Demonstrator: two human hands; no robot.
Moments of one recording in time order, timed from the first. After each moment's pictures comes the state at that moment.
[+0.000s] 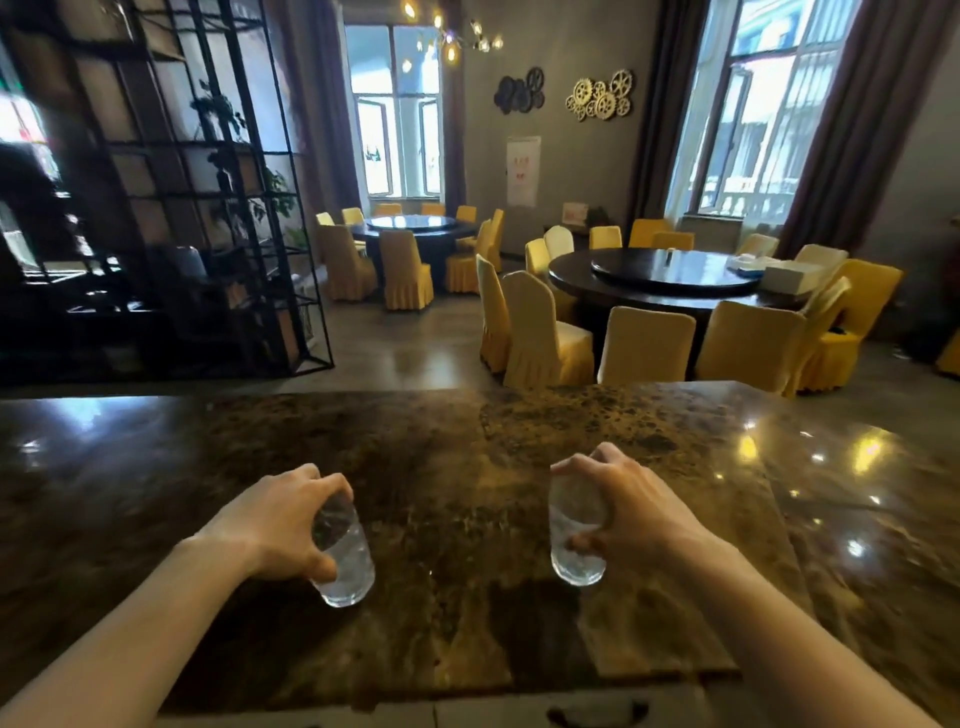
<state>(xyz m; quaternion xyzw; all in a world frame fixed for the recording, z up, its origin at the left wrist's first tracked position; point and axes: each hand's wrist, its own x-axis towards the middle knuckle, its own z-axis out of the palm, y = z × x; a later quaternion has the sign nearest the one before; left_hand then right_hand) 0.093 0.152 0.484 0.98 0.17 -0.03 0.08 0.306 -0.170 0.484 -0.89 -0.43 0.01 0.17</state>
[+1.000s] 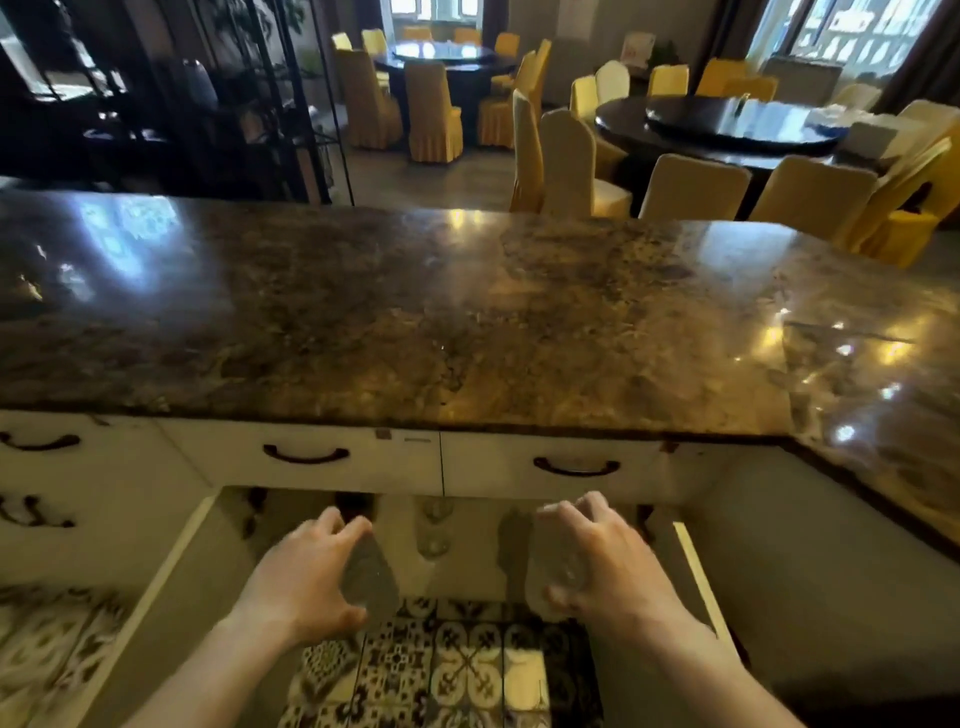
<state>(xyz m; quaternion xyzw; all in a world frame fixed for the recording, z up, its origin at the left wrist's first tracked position) -0.083 -0.032 0.284 0.95 0.26 -0.09 0.14 0.126 -0.287 0.287 -0.88 -0.43 0.15 0.17</state>
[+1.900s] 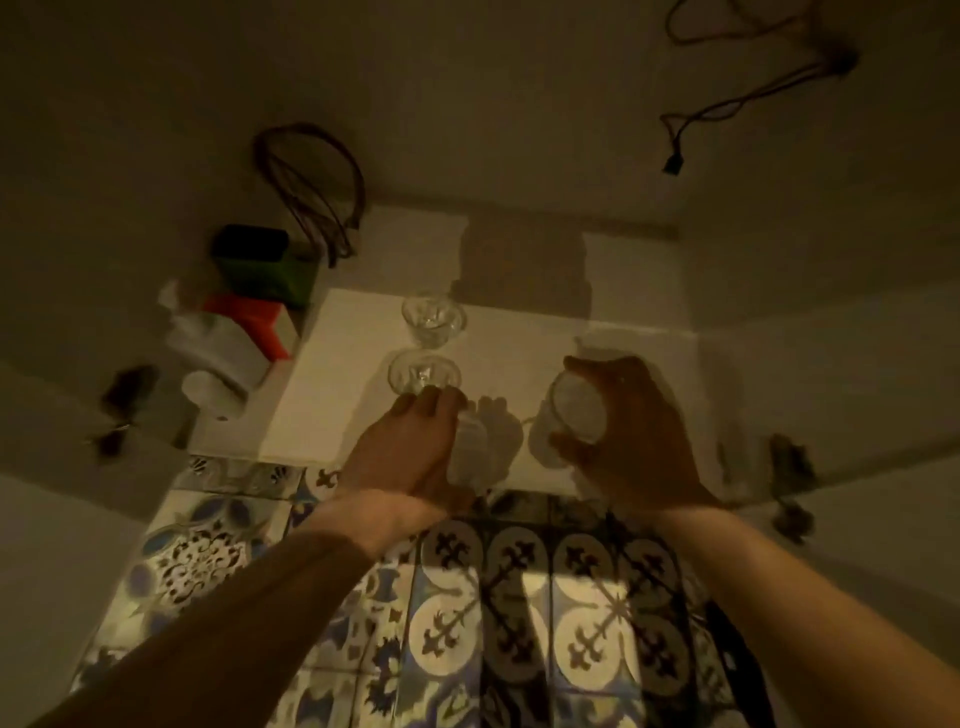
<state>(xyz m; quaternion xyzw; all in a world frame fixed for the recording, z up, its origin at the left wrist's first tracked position) 0.093 0.039 -0.370 0.96 0.20 -0.05 0.19 0.252 -0.131 -0.365 -0.90 -0.36 0.10 0.21</state>
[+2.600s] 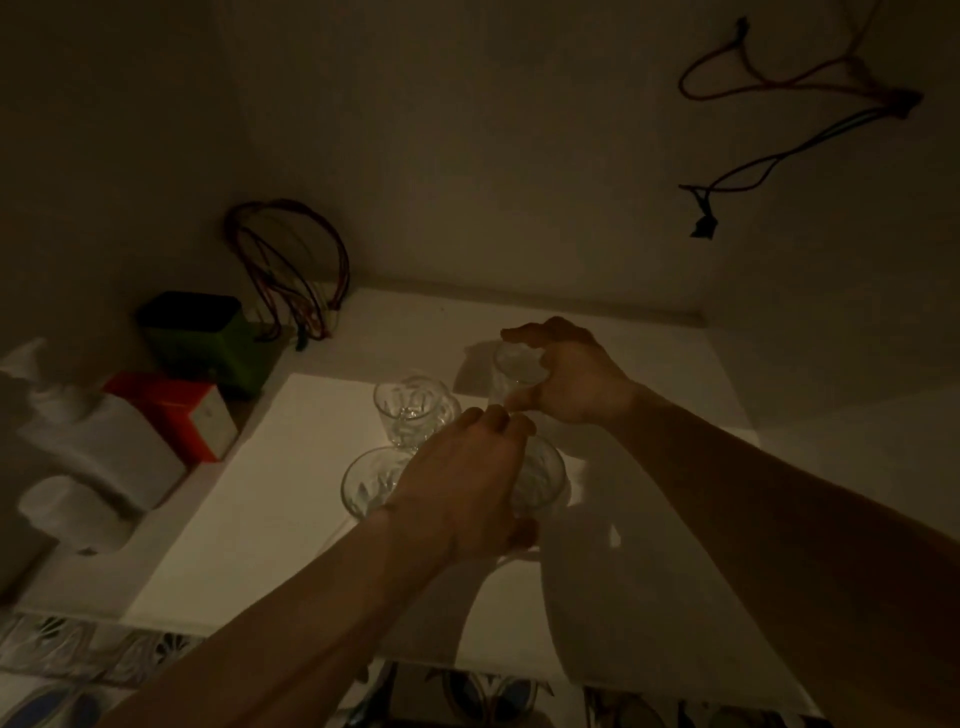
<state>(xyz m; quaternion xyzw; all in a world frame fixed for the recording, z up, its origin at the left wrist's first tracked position) 0.230 0.086 -0.473 0.99 0.11 0.06 0.11 0.416 0.040 -0.468 -0.85 -0.46 0.10 0.24</state>
